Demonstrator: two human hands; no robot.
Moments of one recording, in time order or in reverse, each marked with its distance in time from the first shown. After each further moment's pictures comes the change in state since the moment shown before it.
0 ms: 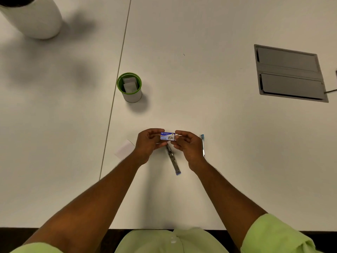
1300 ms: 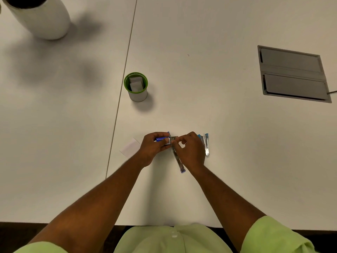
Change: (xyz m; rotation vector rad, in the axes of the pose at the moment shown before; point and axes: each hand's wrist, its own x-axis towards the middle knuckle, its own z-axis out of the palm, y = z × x) left_hand -0.012 -0.006 -0.009 0.023 -0.045 -0.020; right_hand -0.017 0.015 0.012 -0.979 0.204 -0.451
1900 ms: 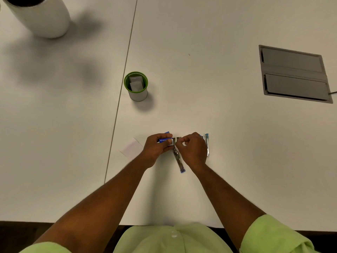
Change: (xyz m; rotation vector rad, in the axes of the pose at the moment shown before) left_hand 0.001 -0.007 0.011 -0.052 0.014 -0.034; right_hand 0.008 0.003 -0.001 0.010 -0.013 0.146
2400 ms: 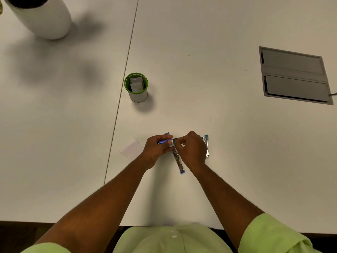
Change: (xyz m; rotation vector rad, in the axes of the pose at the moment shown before) left_hand -0.002 0.000 0.001 -0.006 -0.011 -0.015; right_hand 0.003 -0.002 -0.003 -0.142 -0.047 -0.141
